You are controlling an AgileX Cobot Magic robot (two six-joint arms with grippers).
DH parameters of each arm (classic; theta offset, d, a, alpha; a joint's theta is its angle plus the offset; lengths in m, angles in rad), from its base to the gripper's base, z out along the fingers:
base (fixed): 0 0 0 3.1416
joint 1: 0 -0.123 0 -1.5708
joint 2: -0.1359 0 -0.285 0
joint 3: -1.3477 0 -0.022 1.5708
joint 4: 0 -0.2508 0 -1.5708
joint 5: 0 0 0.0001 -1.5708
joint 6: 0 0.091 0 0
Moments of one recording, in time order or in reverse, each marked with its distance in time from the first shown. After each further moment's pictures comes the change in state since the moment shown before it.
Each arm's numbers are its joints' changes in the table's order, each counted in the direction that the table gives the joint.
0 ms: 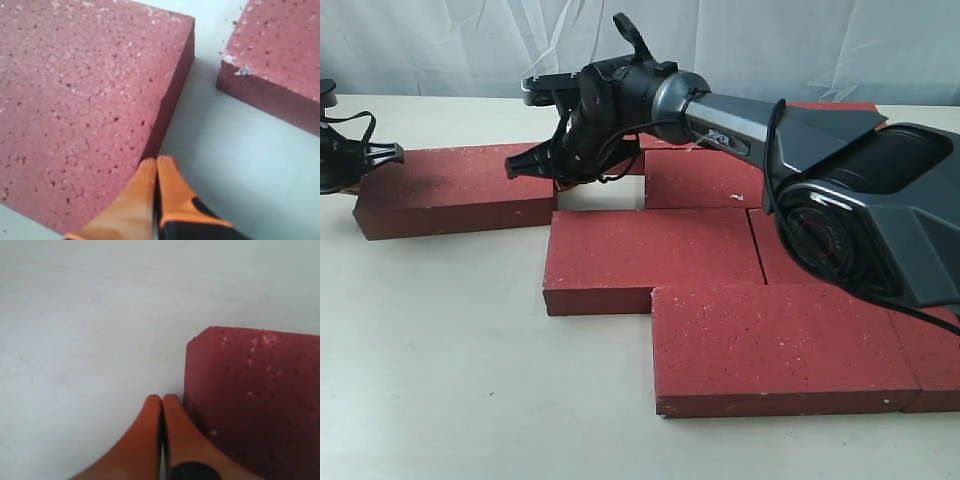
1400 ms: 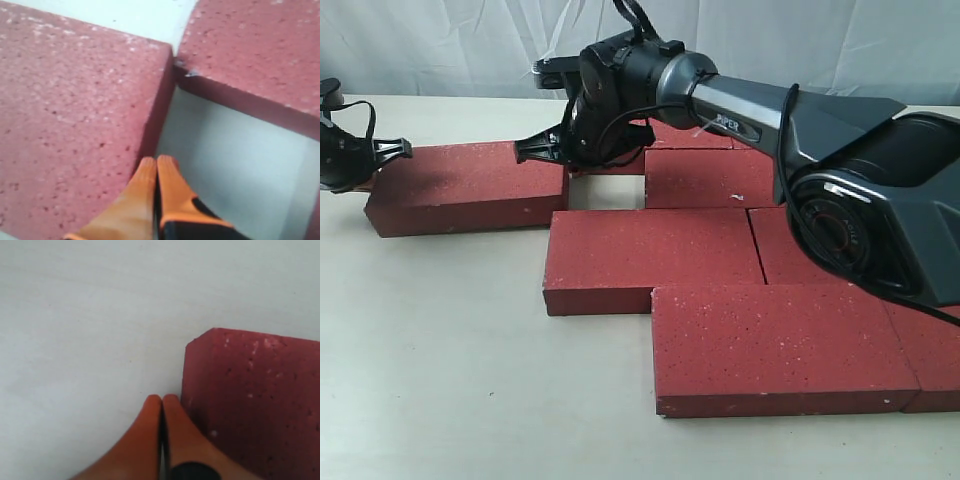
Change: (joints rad) left arm -0.006 -0.011 0.000 0.304 -0.004 0.267; right arm -0.002 0.042 0.000 0.131 -0.058 0.148
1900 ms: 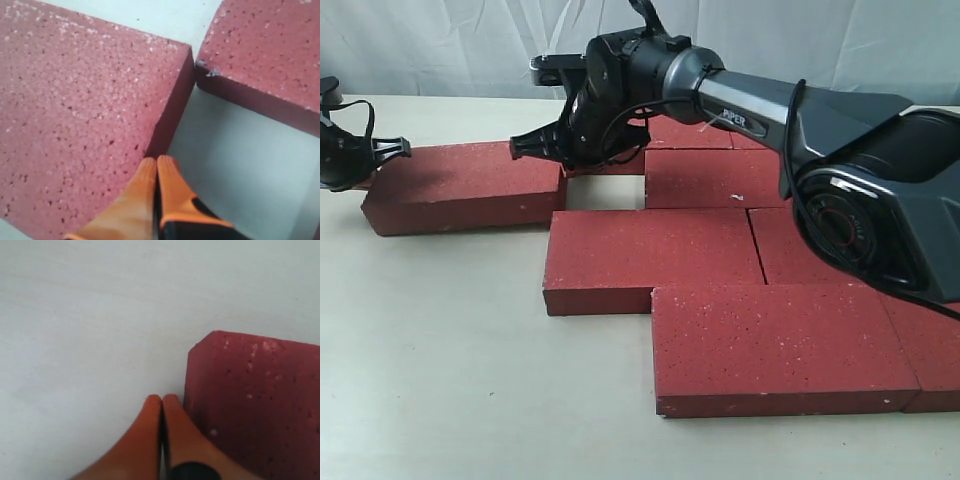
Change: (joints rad) left arm 0.000 0.000 0.000 0.000 0.016 0.002; right arm 0.009 0.010 0.000 -0.117 -0.004 -0.090
